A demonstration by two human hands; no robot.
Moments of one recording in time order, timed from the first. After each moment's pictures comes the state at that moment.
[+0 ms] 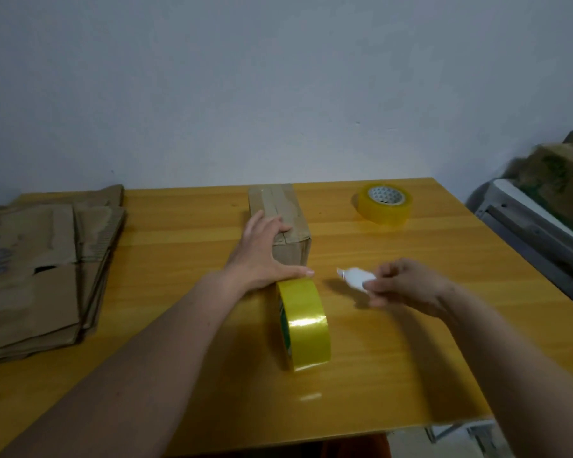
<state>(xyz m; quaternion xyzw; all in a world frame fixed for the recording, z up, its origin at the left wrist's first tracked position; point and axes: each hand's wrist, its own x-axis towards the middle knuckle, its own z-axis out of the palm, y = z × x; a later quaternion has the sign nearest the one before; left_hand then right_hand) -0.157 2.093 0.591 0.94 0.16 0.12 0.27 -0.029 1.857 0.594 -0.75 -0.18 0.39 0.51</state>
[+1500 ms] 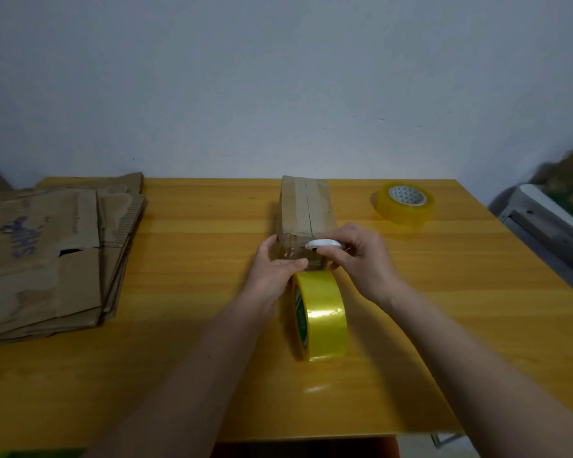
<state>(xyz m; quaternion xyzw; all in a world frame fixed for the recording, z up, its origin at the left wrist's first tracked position) -0.179 2.058 0.576 0.54 0.33 0.19 0.75 -0.077 1.939 0.603 -0.75 -0.45 0.05 0.49</state>
